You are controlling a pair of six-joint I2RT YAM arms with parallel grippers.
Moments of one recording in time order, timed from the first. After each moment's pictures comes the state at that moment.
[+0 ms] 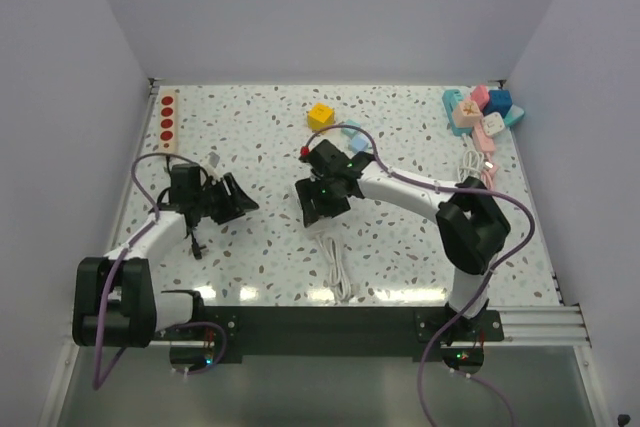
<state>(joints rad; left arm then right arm) -0.01 1.23 0.54 -0.16 0.49 -0.52 0.84 1.86 1.40 -0.68 -0.10 0.43</state>
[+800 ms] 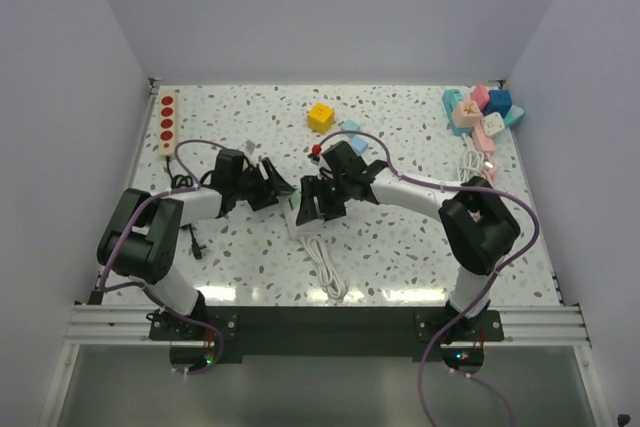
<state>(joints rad) -0.26 1.63 0.69 0.20 0.40 -0.78 0.74 1.80 1.19 -0.35 -0.42 0.58</state>
